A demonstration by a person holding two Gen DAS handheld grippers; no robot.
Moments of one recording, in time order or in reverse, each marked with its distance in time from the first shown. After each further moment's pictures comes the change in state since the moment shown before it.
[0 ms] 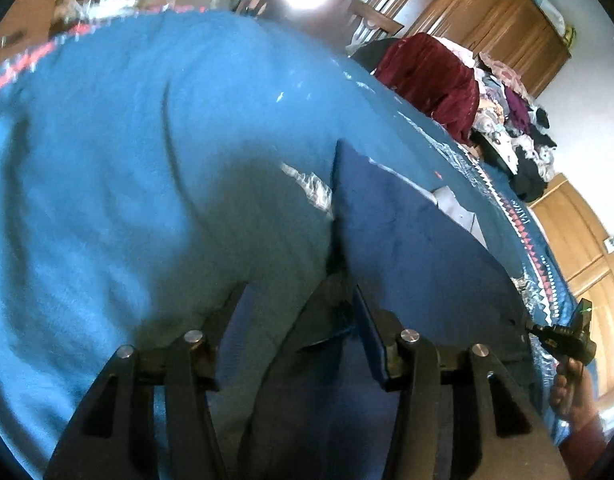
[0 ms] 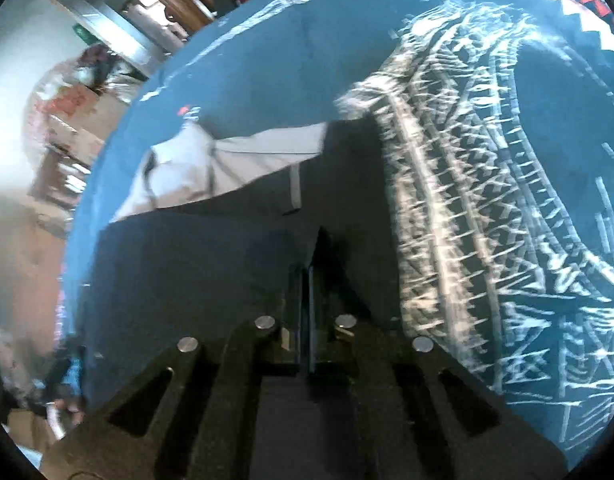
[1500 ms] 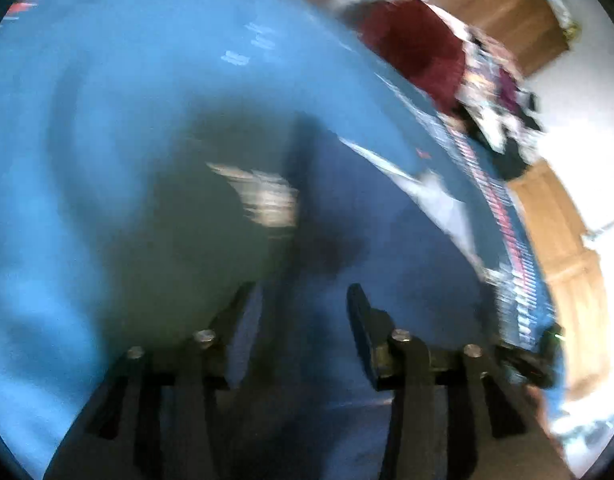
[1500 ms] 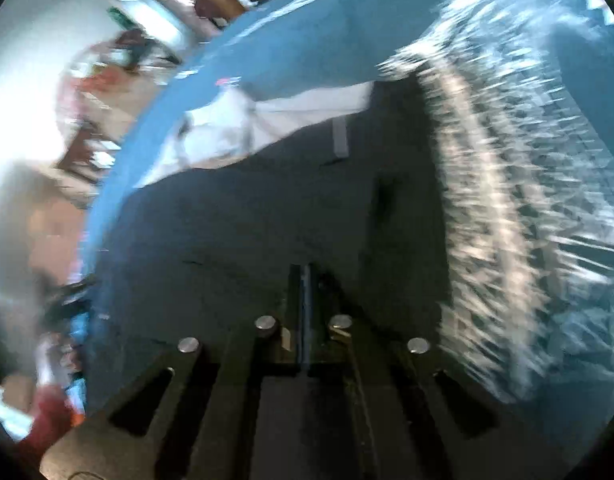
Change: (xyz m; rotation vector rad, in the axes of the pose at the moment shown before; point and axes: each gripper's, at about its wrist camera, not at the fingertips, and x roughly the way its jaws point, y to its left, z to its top) left arm 0.060 -0.017 0.037 -0.049 0.172 -0.061; right arm 0.002 0.010 -0.028 -0.098 0.012 0.085
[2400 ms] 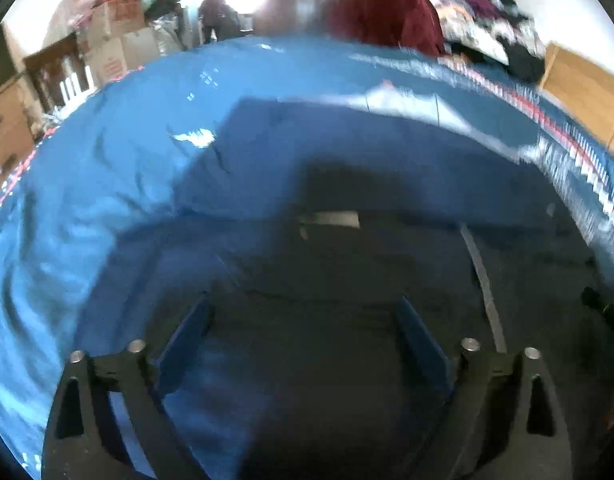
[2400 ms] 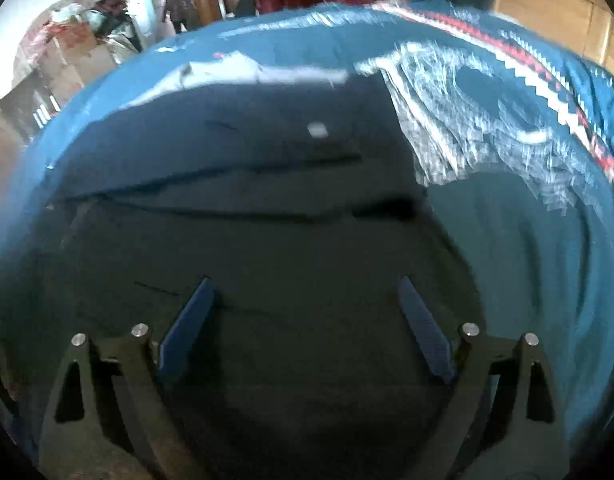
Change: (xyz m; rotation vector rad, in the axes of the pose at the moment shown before) left arm -0.015 -0.123 -0.164 0.432 -0.114 0.351; right arm -0.033 0.060 -0.136 -0.144 -0.141 -0.336
